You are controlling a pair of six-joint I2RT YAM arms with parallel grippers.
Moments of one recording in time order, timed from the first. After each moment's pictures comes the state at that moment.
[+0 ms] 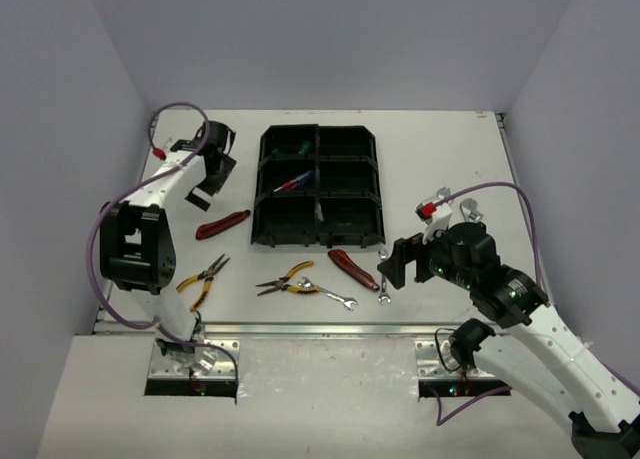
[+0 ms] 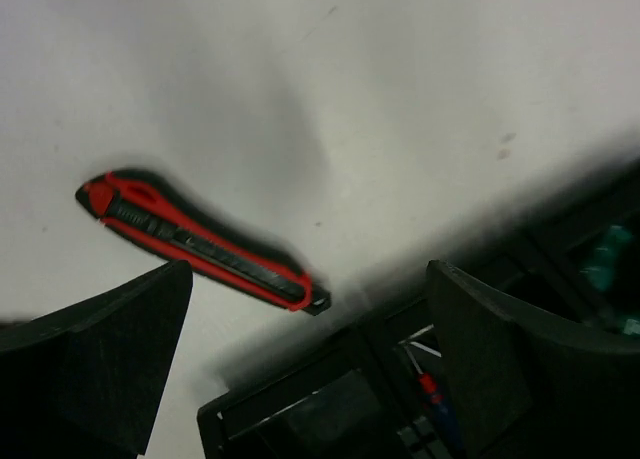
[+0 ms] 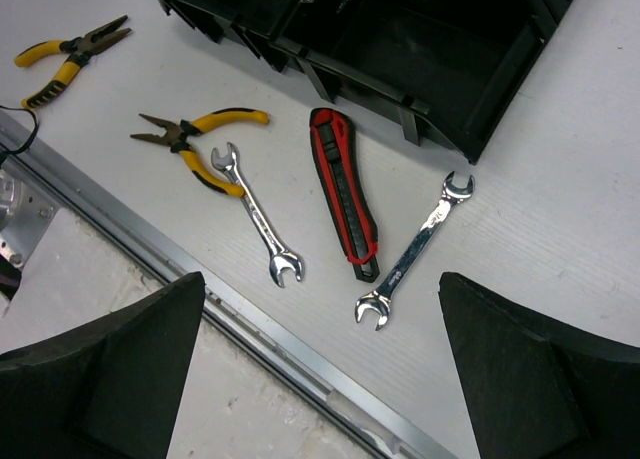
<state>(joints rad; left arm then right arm) -0.09 1.71 1.38 -0.78 -0.47 -1.15 0.61 0.60 0.64 -0.58 -0.09 0.25</state>
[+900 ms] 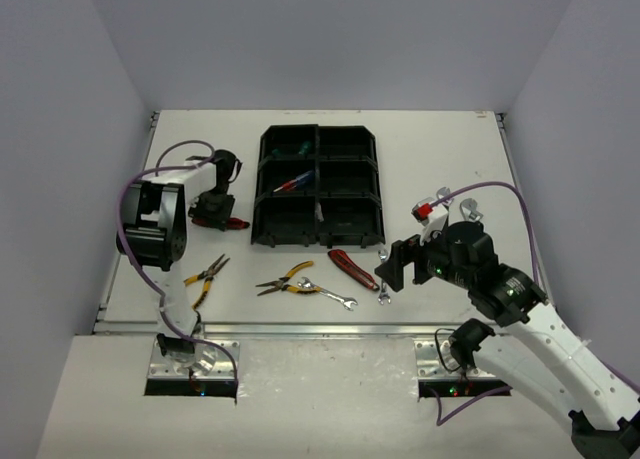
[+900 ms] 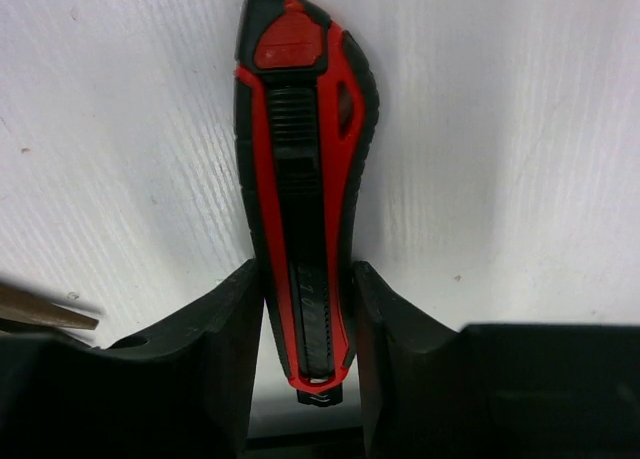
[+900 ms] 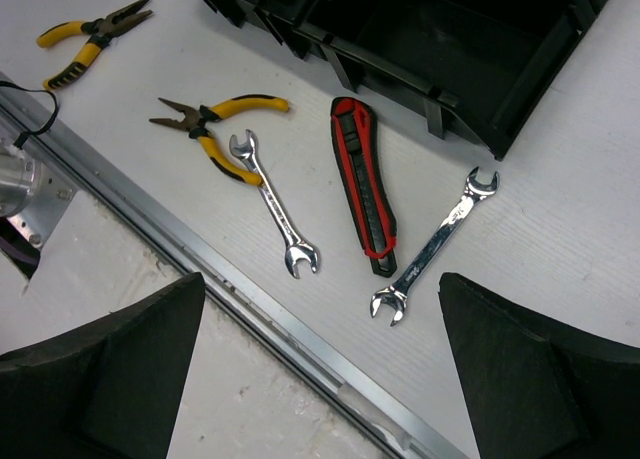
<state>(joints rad) -0.07 1.94 1.28 -0.86 -0.36 -1.52 0.61 0.62 0.64 -0.58 -0.15 0.25</state>
